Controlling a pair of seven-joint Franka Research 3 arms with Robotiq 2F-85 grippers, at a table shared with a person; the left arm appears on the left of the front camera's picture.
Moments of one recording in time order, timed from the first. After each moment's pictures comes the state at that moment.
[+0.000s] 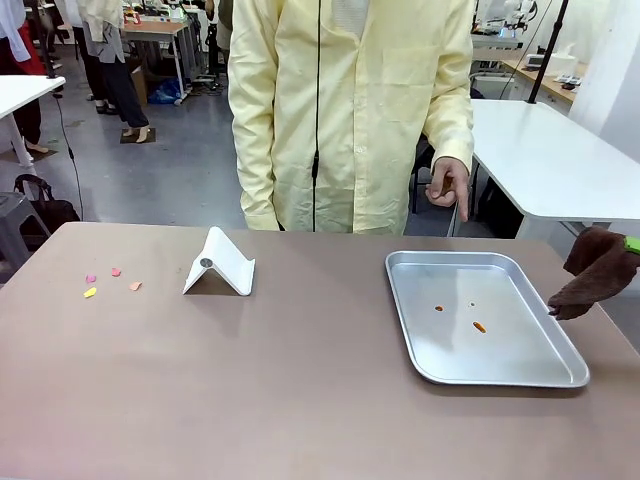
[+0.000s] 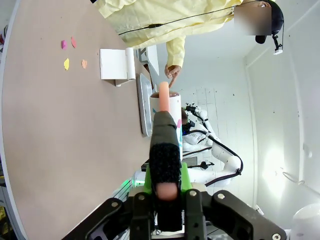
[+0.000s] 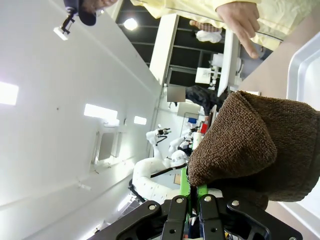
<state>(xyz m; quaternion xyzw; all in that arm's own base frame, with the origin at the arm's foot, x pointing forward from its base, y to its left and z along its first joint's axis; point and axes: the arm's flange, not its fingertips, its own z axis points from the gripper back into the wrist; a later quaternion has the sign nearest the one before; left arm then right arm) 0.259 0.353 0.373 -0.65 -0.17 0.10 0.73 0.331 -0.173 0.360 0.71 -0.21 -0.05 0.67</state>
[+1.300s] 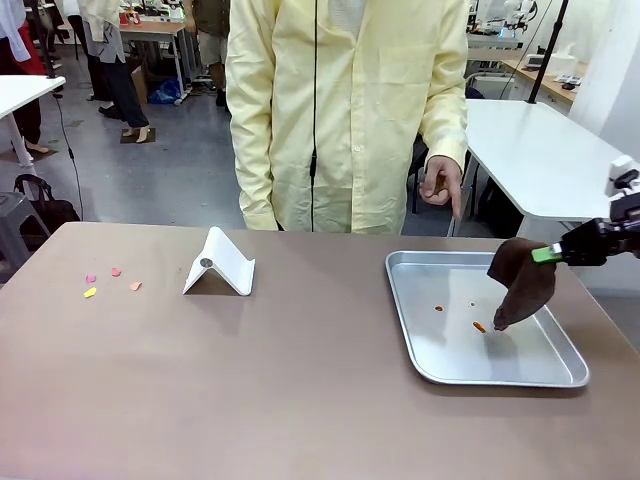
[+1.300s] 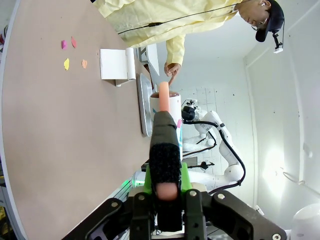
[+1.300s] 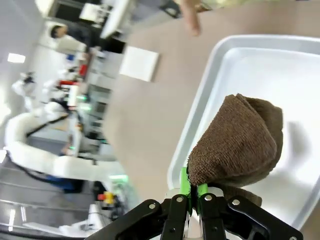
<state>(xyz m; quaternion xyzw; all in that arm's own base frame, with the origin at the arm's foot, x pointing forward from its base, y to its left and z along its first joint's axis) 0.259 0.353 0.373 -0.65 -0.17 0.10 0.73 0.423 -0.076 0.395 0.42 -0.18 0.12 0.88</state>
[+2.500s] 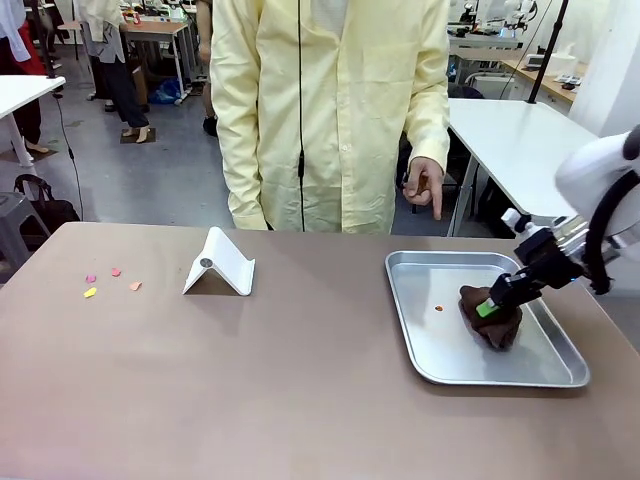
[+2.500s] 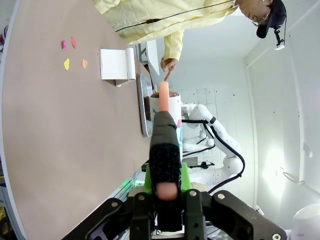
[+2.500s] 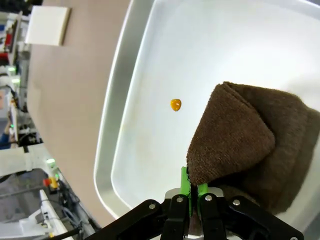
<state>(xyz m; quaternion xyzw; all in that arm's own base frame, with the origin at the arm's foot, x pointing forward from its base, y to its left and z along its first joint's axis) 0.259 0.353 0.373 -0.65 -0.17 0.10 0.73 0.461 0.012 0.306 0.27 -0.07 0.17 0.94</state>
